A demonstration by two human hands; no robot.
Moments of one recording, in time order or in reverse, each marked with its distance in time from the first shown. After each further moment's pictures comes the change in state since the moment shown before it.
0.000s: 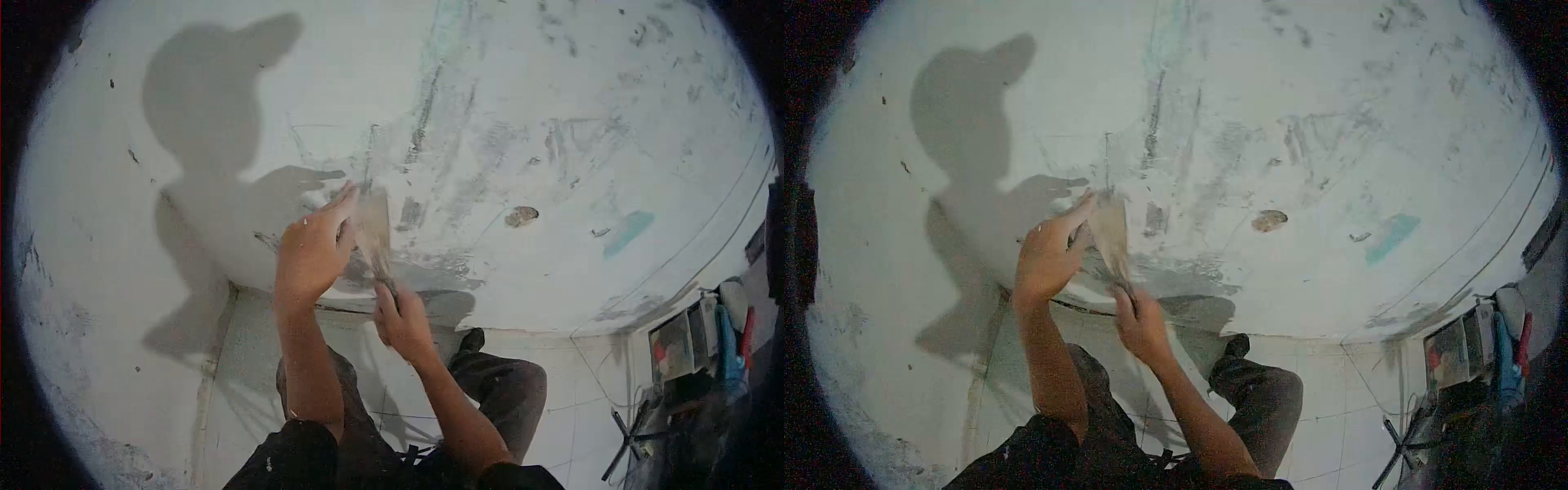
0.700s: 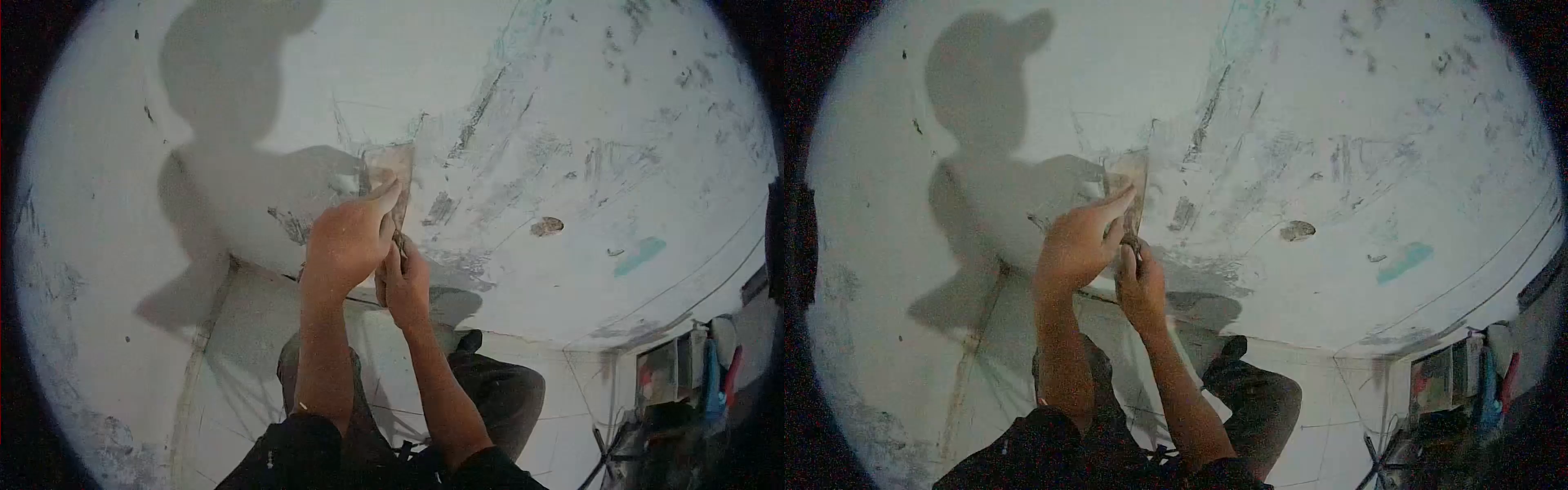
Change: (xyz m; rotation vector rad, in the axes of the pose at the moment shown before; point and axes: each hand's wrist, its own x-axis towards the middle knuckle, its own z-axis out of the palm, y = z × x) left_hand -0.004 -0.004 0.001 -0.015 -0.120 -0.029; right_hand 0.039 -0.017 0.031 -0.018 0.106 -0.221
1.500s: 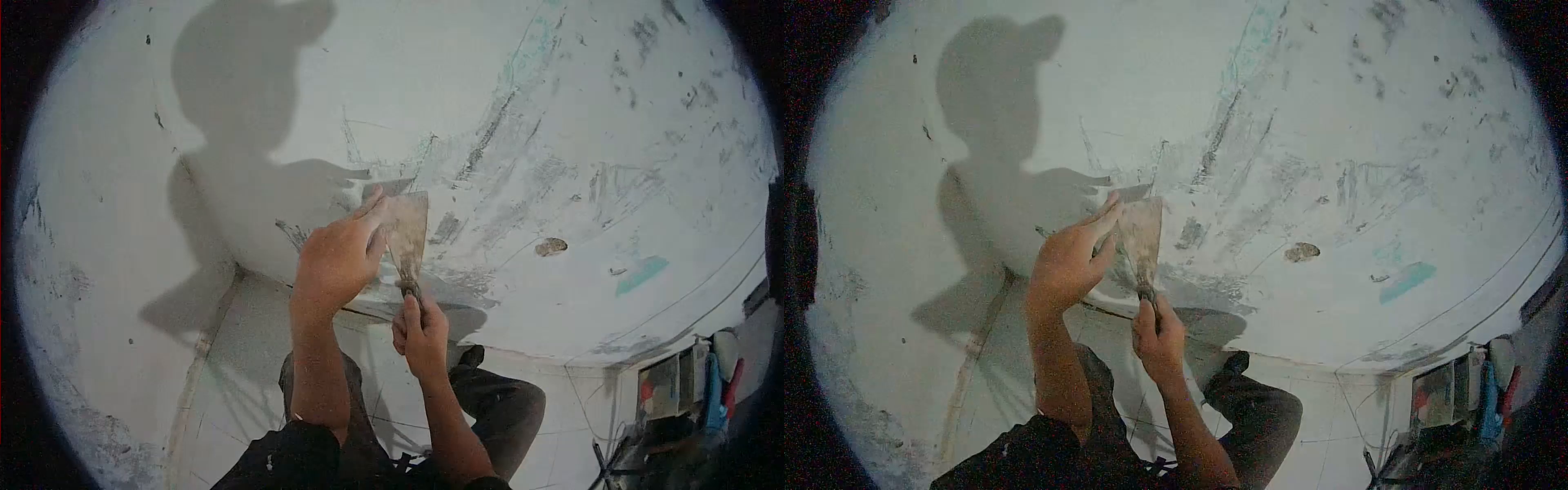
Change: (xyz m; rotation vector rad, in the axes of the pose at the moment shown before) left_hand -0.004 -0.012 -0.015 0.050 0.040 -0.031; right_hand -0.043 0.010 -0.021 0.027 -0.053 0.069
